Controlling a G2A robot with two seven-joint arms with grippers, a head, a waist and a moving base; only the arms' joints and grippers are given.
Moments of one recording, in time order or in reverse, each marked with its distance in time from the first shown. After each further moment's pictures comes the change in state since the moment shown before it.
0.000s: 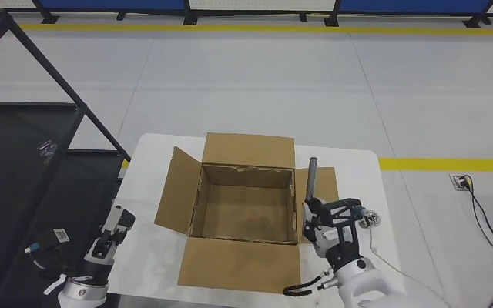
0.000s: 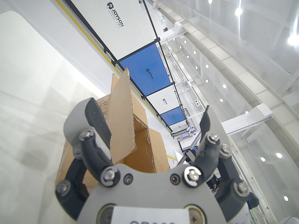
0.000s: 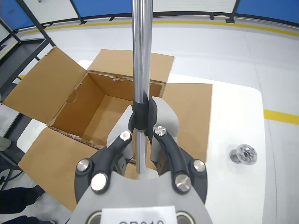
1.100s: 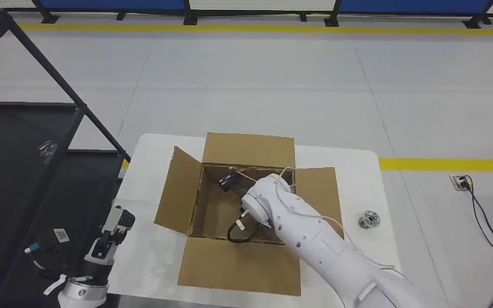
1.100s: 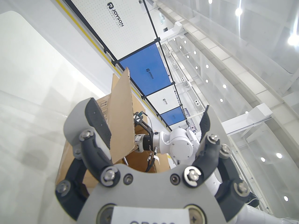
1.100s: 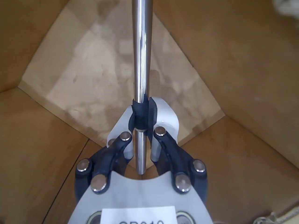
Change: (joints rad) left arm 0.000 0.000 0.000 0.000 0.000 0.000 0.000; right arm 1.057 -0.296 -0.618 1.496 0.327 -0.189 0.411
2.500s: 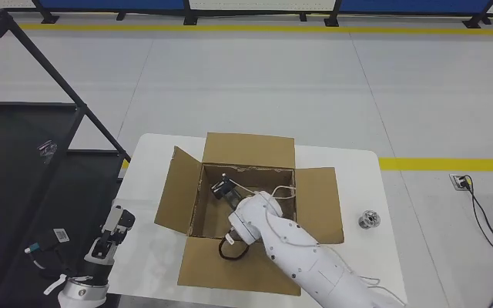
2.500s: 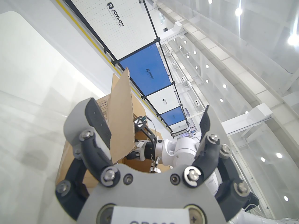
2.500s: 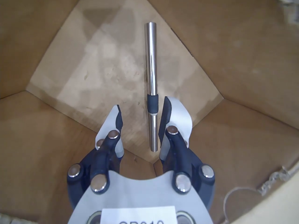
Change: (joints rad) left arm 0.000 0.000 0.000 0.000 0.000 0.000 0.000; right arm -0.207 0.028 0.106 -0.388 -0.297 0.163 0.131
